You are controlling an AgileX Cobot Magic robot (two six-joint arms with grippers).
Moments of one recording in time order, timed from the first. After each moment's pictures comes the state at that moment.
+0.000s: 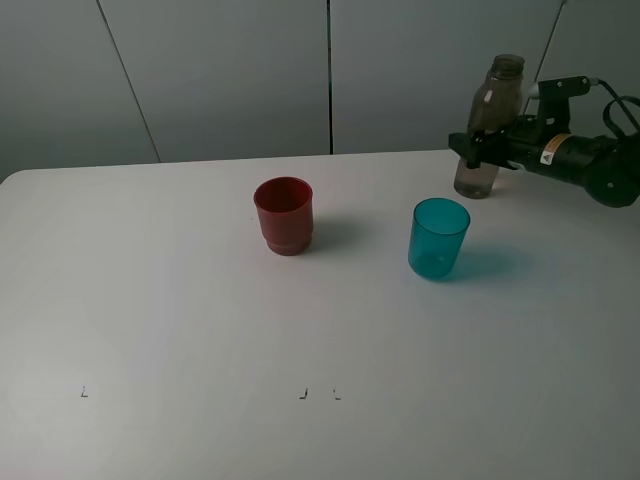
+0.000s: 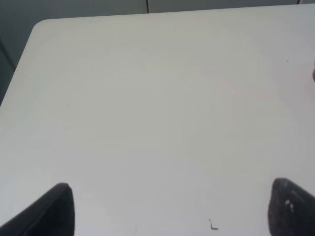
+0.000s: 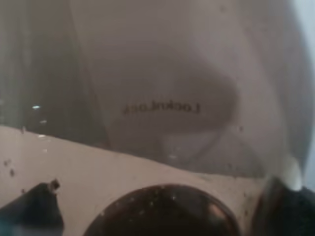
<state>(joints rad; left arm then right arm) 0.00 0.00 -0.51 0.02 1.09 0.00 -0.13 2.26 -1.15 -0.74 -0.81 0.50</state>
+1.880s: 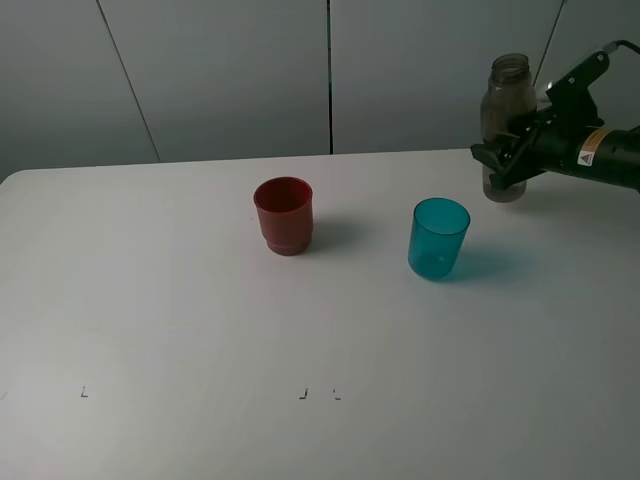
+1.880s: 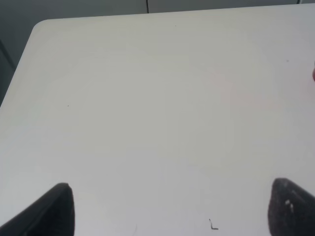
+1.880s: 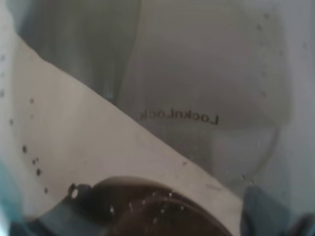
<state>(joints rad) 0.00 0.00 -0.51 0.02 1.09 0.00 -0.17 2.03 -0.92 -0.88 -0.81 0.09</state>
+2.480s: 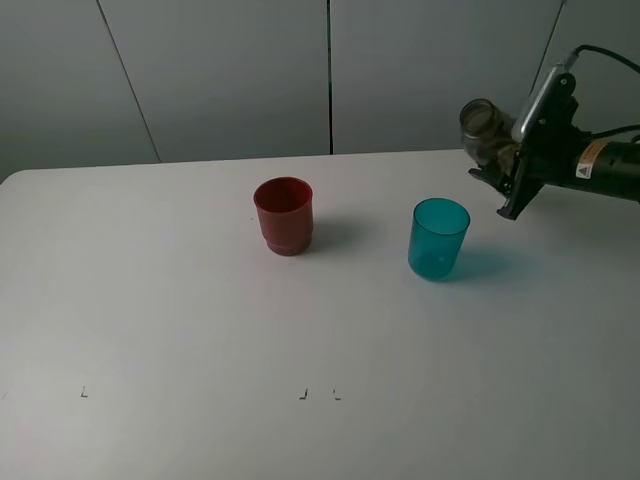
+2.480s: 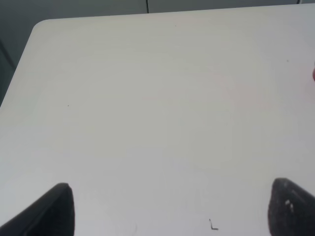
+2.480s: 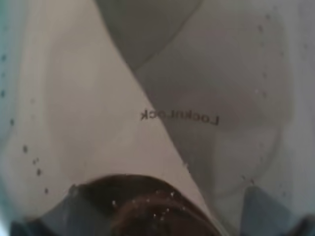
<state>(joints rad) 0.00 0.00 -0.51 0.02 1.09 0.00 -0.17 2.03 -0.87 -0.93 -0.83 -0.39</state>
